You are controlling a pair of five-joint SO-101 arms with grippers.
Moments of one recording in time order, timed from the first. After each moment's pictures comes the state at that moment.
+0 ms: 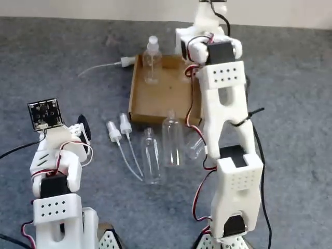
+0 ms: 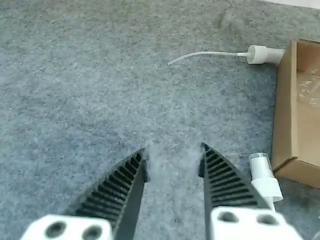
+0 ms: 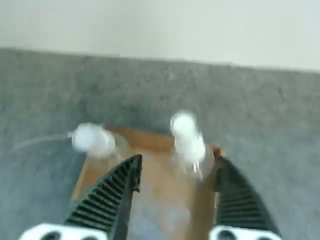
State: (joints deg) left arm -18.0 -70.2 75.8 34.1 7.6; right arm -15.8 27.3 -58.5 77.3 -4.8
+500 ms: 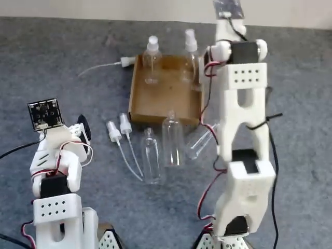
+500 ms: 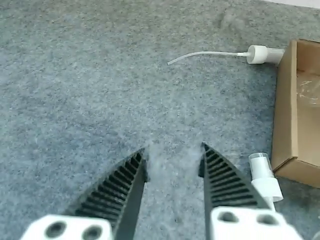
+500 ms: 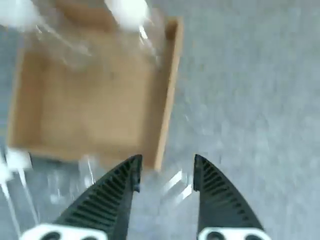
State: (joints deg) left arm -18.0 -70.2 75.8 34.1 7.6; right arm -9.3 17.9 -43.9 100.1 0.4
